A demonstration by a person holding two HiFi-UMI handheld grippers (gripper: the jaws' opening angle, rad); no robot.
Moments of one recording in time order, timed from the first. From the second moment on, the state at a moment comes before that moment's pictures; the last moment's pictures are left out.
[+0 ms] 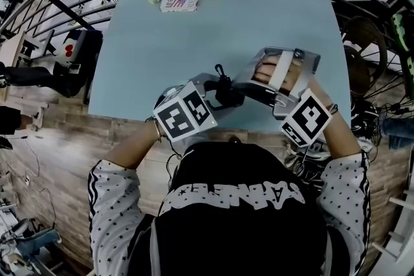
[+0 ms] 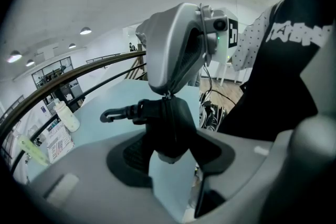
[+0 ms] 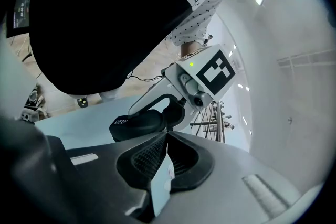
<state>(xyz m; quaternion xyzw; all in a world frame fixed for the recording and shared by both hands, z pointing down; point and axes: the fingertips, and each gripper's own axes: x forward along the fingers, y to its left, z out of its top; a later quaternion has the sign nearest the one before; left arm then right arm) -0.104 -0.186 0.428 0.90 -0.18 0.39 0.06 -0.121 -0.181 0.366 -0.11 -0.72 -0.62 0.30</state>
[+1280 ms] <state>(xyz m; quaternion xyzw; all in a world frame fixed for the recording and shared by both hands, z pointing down) -0.110 -0.190 0.395 0.93 -0.25 0.26 0.10 -0.124 -0.198 0.321 0.02 -0.82 -0.54 0.20</state>
